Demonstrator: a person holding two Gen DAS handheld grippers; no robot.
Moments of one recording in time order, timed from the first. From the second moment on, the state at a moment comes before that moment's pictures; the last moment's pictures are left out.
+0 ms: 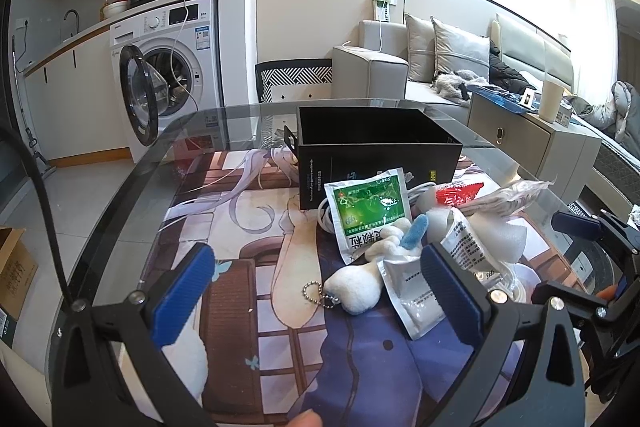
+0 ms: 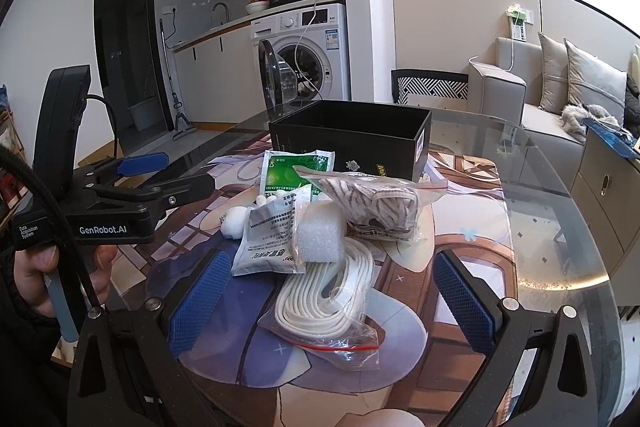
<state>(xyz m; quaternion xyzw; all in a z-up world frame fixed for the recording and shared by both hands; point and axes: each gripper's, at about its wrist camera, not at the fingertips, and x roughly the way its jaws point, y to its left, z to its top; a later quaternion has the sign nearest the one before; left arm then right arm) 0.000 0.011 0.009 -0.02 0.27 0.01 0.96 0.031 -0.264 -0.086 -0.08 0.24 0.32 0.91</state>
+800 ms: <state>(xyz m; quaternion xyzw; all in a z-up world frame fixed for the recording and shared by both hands) -0.002 0.014 0.008 -0.03 0.27 0.01 0.96 0.031 -0.264 -0.086 -0.08 0.24 0.32 0.91</state>
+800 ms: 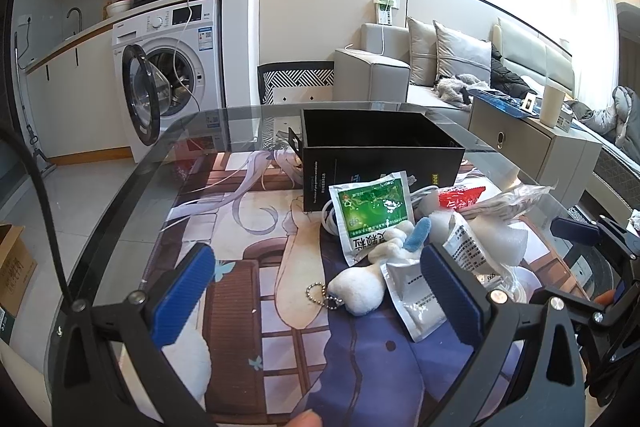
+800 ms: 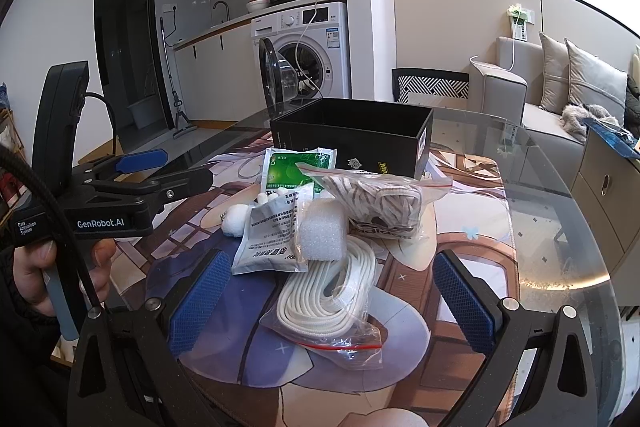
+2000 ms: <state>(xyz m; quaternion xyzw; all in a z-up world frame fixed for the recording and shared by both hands) 0.007 0.016 0.001 -0.03 0.28 0.00 0.96 0.038 -0.250 -0.099 -0.09 0.28 0.33 0.89</state>
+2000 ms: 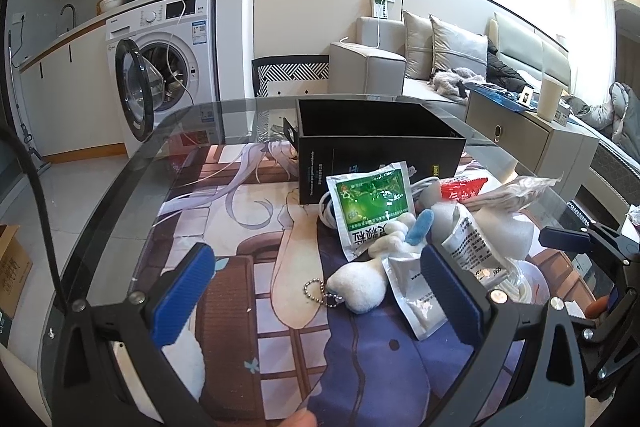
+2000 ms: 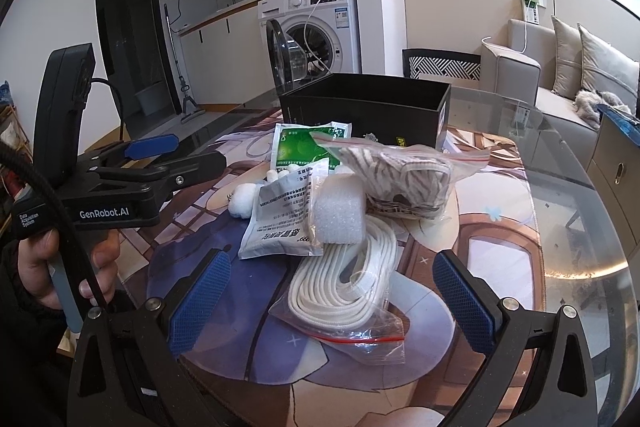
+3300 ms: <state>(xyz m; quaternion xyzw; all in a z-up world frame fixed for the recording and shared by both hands) 0.019 0.015 -0.014 -0.01 0.33 -0.02 0.94 0.069 -0.210 -0.126 -0.15 0.35 0.31 0.87</state>
